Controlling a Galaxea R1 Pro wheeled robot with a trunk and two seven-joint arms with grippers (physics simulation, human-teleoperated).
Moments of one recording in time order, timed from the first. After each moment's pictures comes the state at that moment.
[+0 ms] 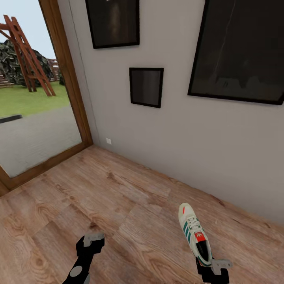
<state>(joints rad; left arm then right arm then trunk) -0.35 -0.06 0.12 -0.56 -0.10 -0.27 0.11 -0.28 -0.05 -0.28 -0.36 0.22 -0.50 0.04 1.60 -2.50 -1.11</state>
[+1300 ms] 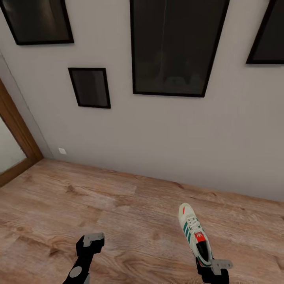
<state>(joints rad) -0.35 -0.06 0.12 -0.56 -0.10 -0.29 0.11 -0.28 -0.05 -0.28 -0.36 0.22 -0.50 0.04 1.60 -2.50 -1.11</state>
